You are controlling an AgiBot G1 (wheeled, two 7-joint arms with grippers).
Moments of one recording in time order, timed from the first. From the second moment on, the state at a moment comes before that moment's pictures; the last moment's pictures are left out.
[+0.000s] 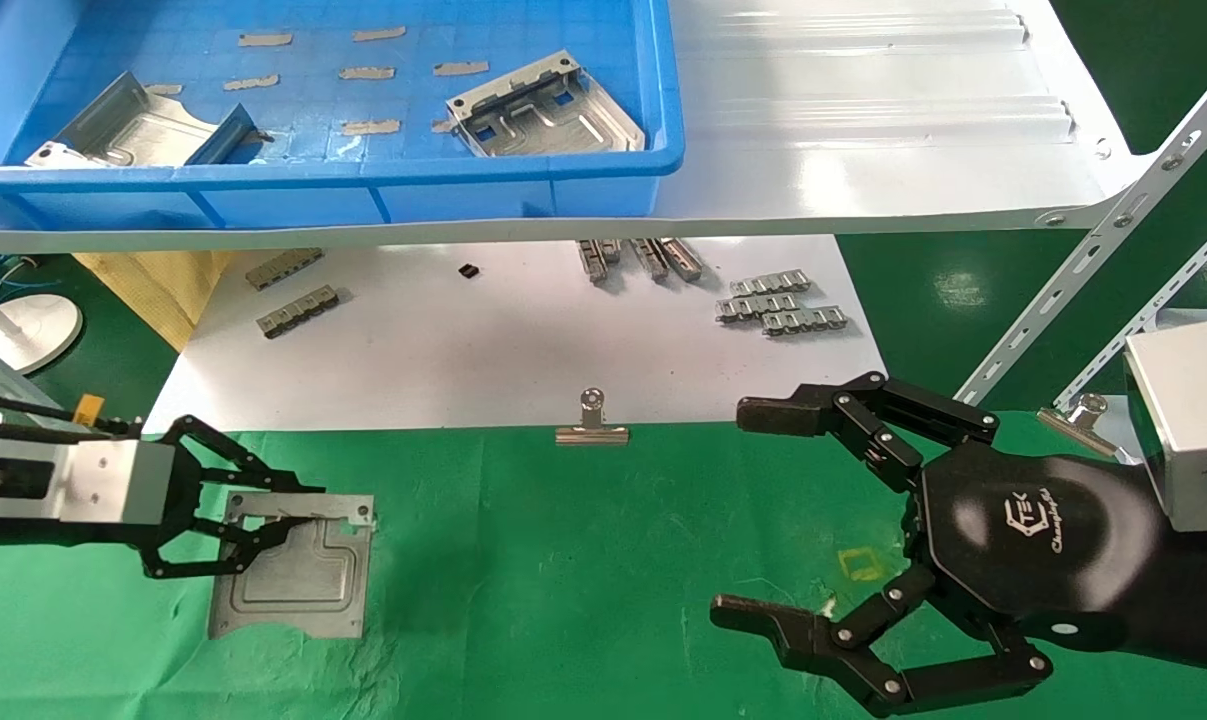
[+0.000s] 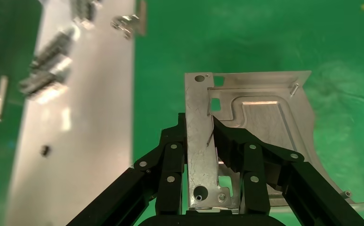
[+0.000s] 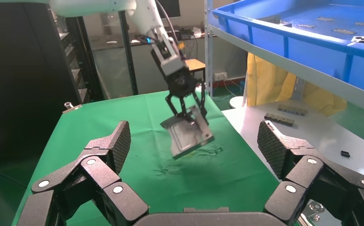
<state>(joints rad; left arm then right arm) -1.75 0.77 0.94 -0.35 1.16 1.56 0.73 1.09 -0.57 -0.37 1.24 -0.65 -1.44 0.11</state>
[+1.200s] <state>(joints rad) -1.72 0.86 0.90 -0.06 1.05 1.60 0.71 1.09 -0.57 -0.37 1.24 -0.65 -1.44 0.11</state>
